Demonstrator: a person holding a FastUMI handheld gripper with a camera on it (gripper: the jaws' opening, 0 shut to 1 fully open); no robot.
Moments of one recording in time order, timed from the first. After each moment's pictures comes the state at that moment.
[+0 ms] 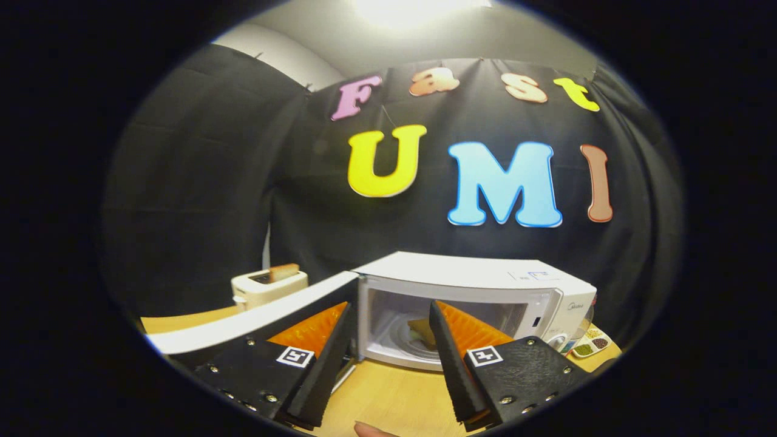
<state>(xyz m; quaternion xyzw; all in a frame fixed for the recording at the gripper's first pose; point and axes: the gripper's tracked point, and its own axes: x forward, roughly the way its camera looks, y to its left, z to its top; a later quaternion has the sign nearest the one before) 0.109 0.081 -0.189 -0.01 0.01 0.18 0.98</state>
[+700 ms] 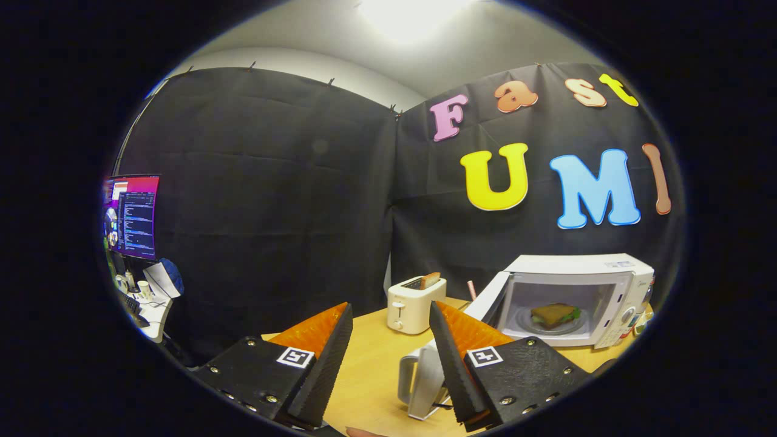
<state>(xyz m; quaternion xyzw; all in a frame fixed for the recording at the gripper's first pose) -0.077 0.208 -0.188 0.03 0.02 0.41 0.91</state>
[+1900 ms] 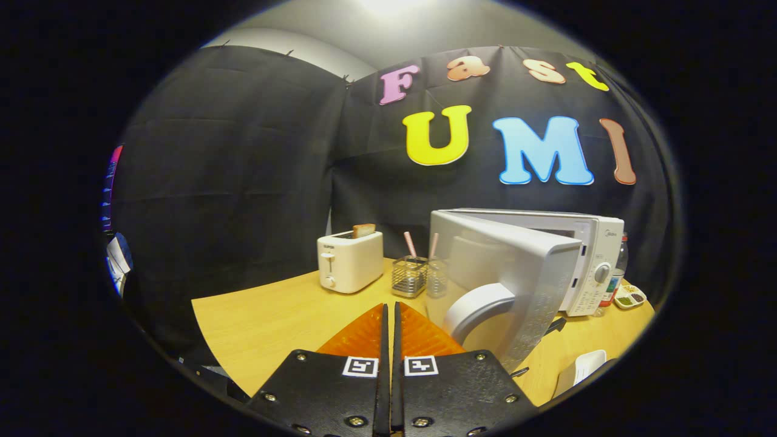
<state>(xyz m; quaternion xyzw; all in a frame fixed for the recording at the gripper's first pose) 0.008 0.117 -0.294 0.00 0.08 0.24 0.97</state>
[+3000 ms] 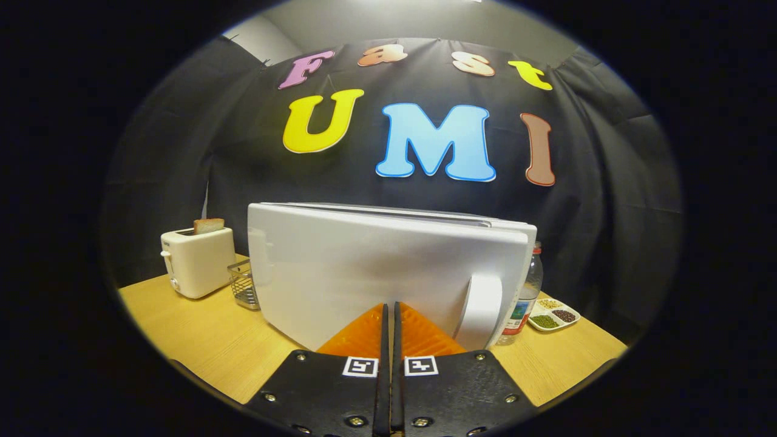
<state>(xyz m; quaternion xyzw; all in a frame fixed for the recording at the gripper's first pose) 0.170 -0.039 -0.316 -0.03 0.08 0.01 1.00</state>
